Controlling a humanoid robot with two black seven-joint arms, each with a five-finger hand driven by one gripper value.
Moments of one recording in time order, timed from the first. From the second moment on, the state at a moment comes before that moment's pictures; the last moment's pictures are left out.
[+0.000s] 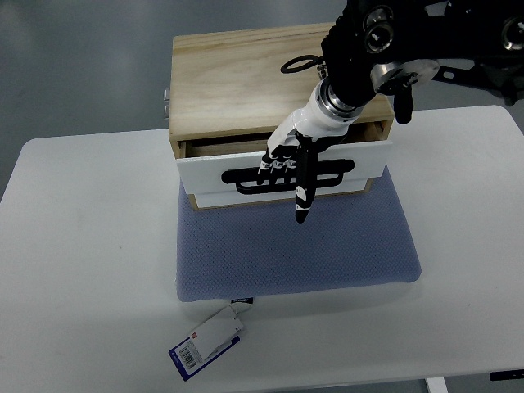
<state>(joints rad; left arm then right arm) -0.07 0.00 -0.08 -0.22 0.00 -0.03 0.12 1.90 -0.32 -0.37 1.34 -0.16 0.54 -0.55</state>
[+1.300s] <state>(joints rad) -0.07 0.00 -0.08 -0.22 0.00 -0.03 0.12 1.93 -0.40 -0.37 1.44 -0.07 0.61 -0.55</state>
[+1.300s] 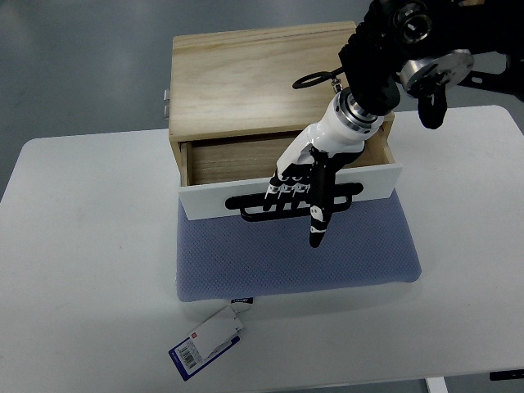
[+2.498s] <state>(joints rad) -0.07 0.00 -0.08 -0.22 0.00 -0.03 0.12 1.94 -0.44 -0.31 1.47 0.04 0.61 -0.55</state>
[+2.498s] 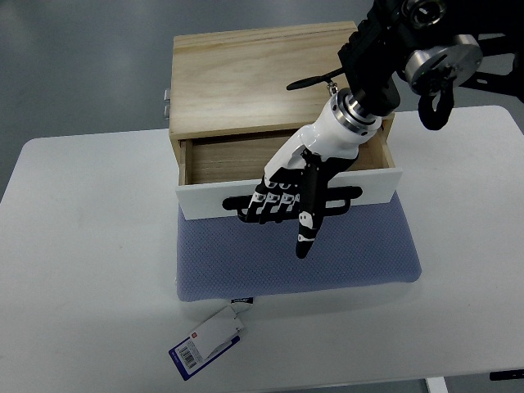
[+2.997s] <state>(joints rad) -0.07 0.00 -0.08 -0.22 0.00 -0.03 0.12 1.81 -0.50 0.07 1.03 0.03 0.57 -0.45</state>
